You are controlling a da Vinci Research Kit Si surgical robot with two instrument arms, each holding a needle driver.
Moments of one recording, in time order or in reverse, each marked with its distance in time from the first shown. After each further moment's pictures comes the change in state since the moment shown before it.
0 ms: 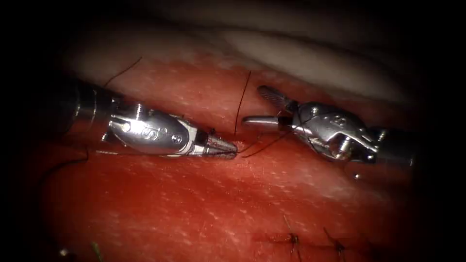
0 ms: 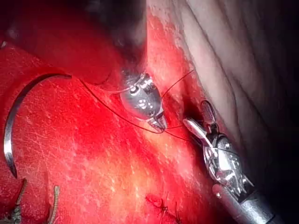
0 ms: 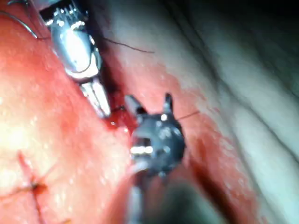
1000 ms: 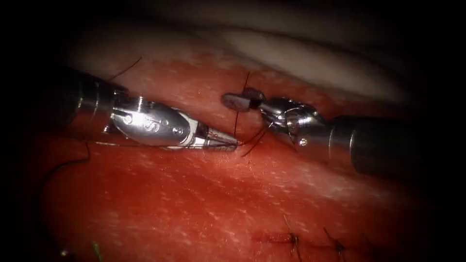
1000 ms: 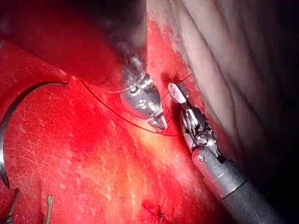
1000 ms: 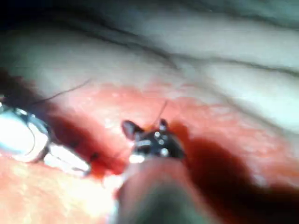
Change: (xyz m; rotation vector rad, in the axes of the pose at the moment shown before) right arm -0.006 0.003 0.008 -0.158 -0.110 0.618; left arm -0.001 -0.001 0.000 -0.003 0.003 0.002
